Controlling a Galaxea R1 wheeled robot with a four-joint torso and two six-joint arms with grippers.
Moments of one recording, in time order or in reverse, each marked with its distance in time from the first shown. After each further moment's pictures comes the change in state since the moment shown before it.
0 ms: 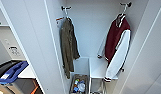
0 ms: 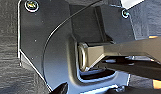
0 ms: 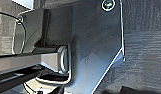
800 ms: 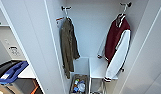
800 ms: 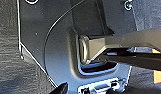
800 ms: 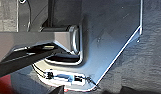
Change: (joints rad) left arm 0.000 0.003 0.000 0.000 0.060 0.000; right arm -0.010 0.088 -0.010 0.805 -0.159 -0.802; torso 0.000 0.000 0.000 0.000
